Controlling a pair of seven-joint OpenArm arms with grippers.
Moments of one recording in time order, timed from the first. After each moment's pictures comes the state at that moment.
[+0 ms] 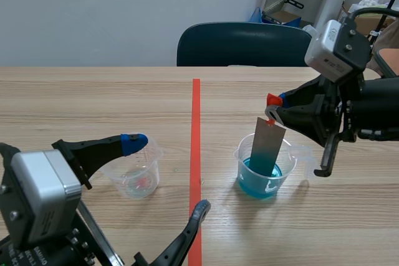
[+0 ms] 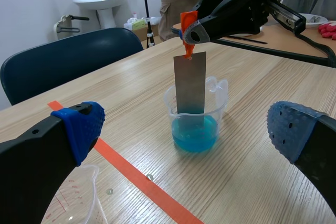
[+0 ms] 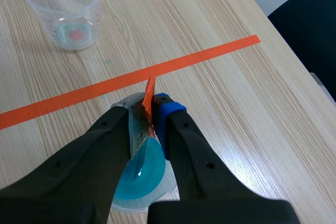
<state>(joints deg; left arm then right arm) 34.8 -19.4 13.6 99.9 10.0 -22.5 -37.8 -3.9 41.0 -11.7 96.9 11.8 45.3 0.7</state>
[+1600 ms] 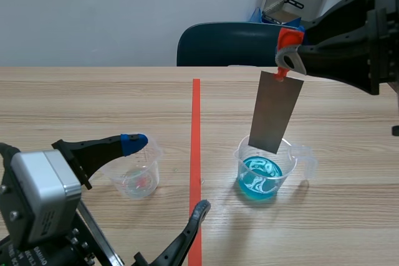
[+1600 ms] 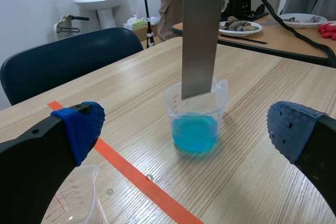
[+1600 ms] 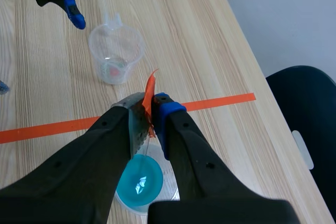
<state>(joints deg) 34.8 -19.4 13.6 99.9 10.0 -22.5 -37.8 -4.1 62.1 -7.5 117.1 36.8 45.4 -7.1</state>
